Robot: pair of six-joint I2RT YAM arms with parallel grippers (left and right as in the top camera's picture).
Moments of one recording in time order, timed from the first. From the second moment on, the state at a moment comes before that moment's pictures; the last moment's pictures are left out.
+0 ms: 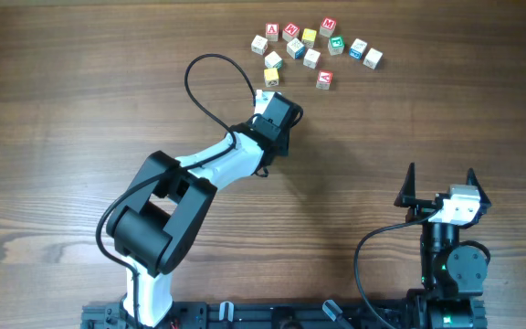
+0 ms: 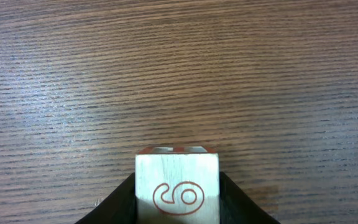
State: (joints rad) left arm -0.62 2.02 1.19 -0.25 -0.25 -0.47; right arm 0.00 0.01 0.01 0.02 0.14 -0.10
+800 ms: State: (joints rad) left arm -0.61 2.02 1.18 -0.23 -0.26 -0.47; right arm 0.00 0.01 0.01 0.02 0.14 -0.10
